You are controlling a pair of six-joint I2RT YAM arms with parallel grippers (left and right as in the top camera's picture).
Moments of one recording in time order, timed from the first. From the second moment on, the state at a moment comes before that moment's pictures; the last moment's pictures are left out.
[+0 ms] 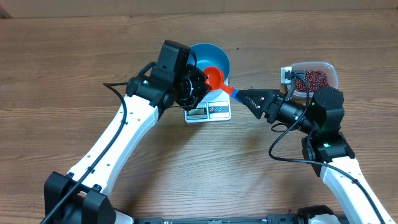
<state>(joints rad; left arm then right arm) -0.44 1.62 1.37 -0.66 0.37 -1.41 0.13 1.14 0.64 0.26 -0.85 0.75</state>
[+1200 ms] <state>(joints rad) -0.44 1.62 1.37 -0.81 0.37 -1.39 0.34 1.14 0.64 0.12 -0.63 0.82</state>
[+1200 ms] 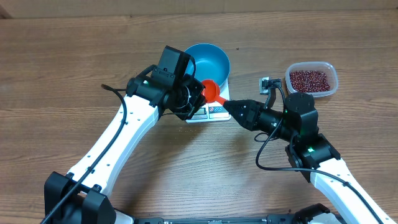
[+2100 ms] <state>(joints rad) -0.44 1.62 1.37 -0.80 0.37 -1.39 0.34 1.14 0.64 0.15 -0.61 0.83</state>
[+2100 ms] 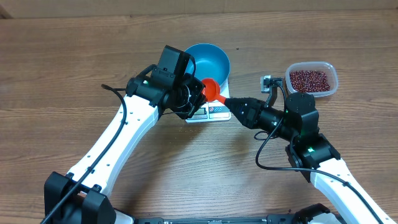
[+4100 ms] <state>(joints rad) -0.52 1.62 1.30 -0.86 0.21 -0.17 0.02 1.15 1.11 -0.80 -0.47 0.44</state>
